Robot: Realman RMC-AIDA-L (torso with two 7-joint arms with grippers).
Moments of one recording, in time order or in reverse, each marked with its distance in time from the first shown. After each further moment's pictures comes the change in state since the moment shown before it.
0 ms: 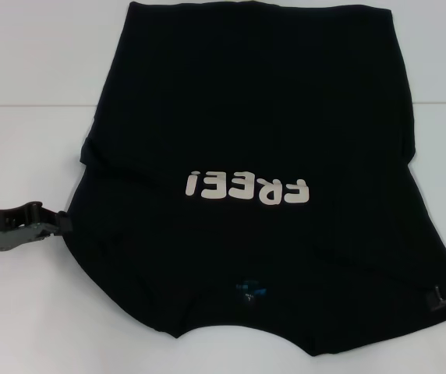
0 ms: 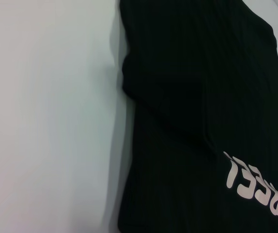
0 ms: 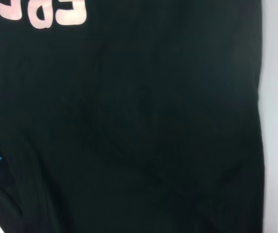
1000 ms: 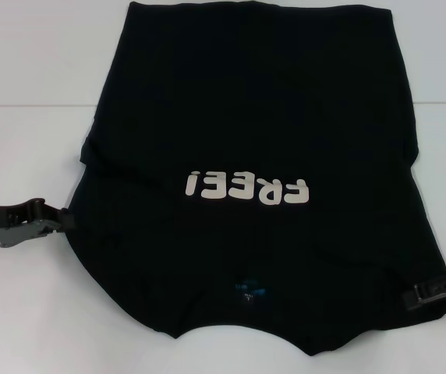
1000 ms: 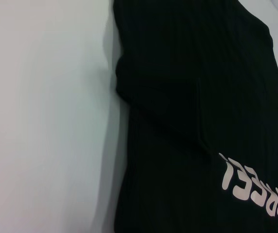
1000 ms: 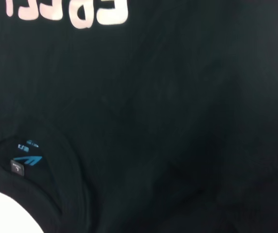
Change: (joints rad) left arm -0.009 0.000 0.000 -0.001 0.000 0.001 0.000; right arm 0.024 -0.009 0.012 0.090 0.064 0.008 -0.029
